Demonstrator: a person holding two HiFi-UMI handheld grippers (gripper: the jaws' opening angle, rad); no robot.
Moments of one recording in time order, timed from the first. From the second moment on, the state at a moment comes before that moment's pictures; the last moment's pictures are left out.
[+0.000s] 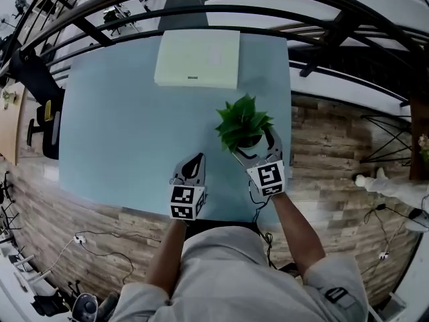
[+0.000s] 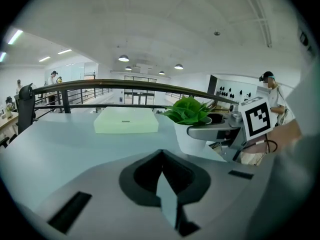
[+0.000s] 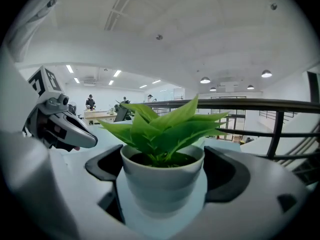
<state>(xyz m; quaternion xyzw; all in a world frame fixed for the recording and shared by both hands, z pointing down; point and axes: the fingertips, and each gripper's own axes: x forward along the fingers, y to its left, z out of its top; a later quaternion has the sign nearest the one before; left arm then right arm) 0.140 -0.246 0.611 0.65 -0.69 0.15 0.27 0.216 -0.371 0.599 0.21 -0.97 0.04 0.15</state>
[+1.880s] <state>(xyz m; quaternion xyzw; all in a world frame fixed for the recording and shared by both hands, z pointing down) -0.019 0.128 0.494 0.45 -0.88 0.01 0.17 0.012 -0.013 0.462 -0.07 -1.00 -0.01 0.05</state>
